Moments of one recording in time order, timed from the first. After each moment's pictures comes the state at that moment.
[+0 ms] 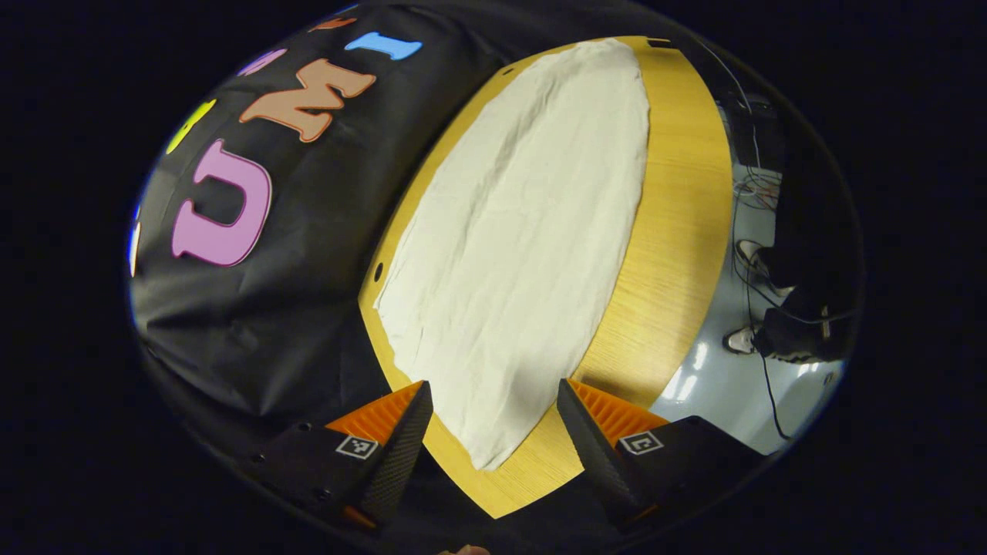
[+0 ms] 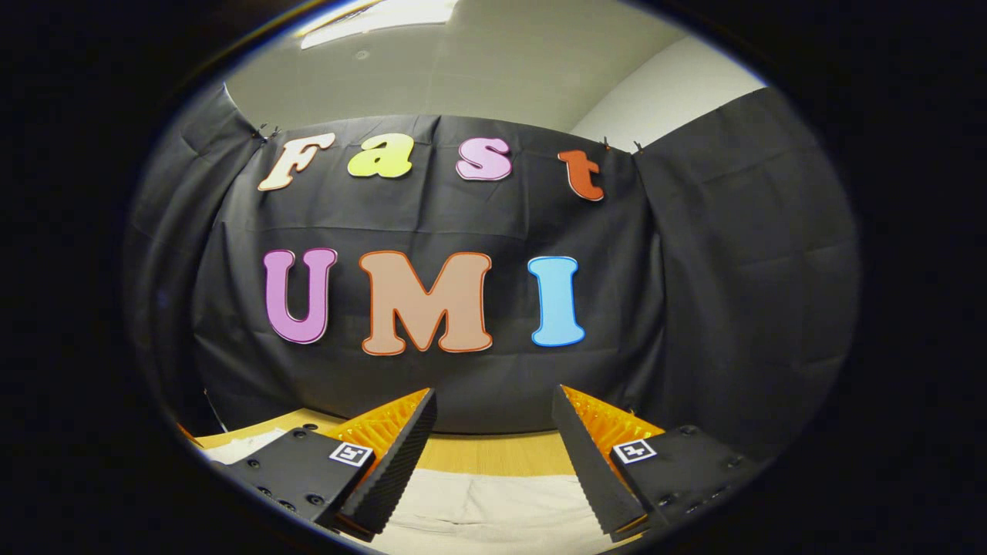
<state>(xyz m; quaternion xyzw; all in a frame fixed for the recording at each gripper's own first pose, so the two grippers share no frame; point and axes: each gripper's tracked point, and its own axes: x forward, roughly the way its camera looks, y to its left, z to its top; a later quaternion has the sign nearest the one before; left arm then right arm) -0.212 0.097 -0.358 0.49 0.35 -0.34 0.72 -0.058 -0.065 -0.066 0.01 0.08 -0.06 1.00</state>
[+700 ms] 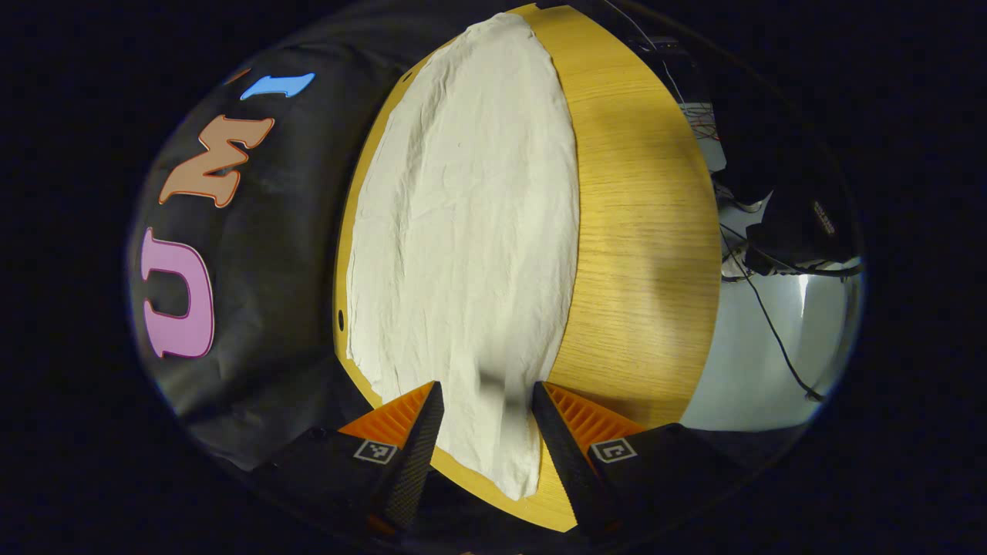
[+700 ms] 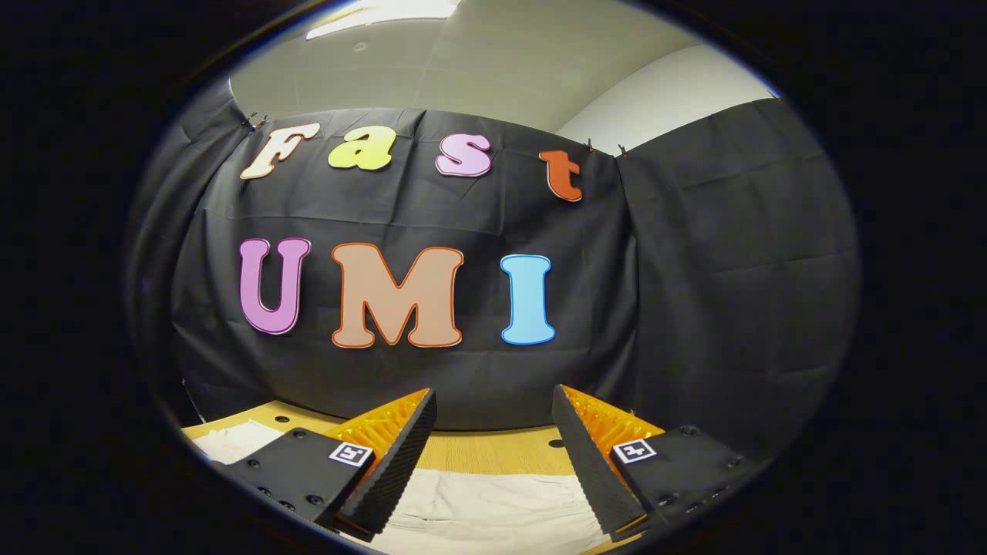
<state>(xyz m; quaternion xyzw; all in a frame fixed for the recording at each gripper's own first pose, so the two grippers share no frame) -0.192 0.088 -0.394 0.56 0.34 -0.42 0.63 -0.058 -0.088 -0.068 -0.01 0.08 -0.09 0.99</state>
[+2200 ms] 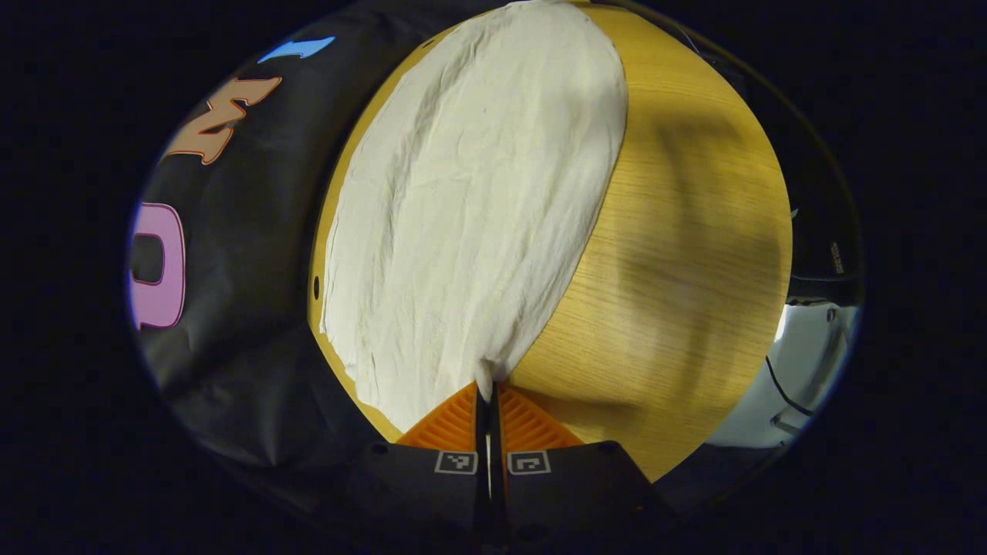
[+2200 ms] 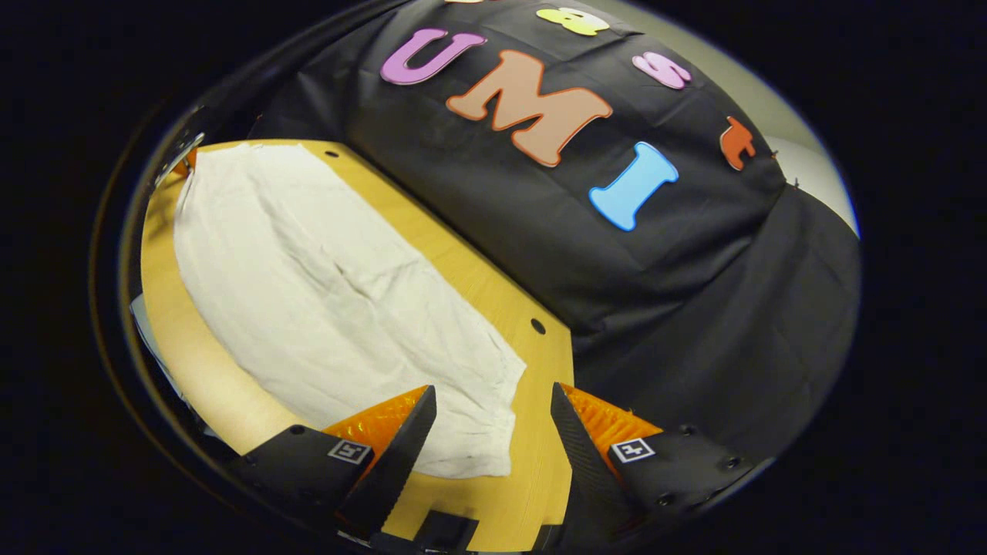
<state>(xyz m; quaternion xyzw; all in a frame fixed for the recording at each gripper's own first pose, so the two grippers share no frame) -0.188 0.082 -0.415 0.54 0.40 -0.39 0.63 -0.166 -0.183 -0.282 -0.36 0.36 0.09 0.86</state>
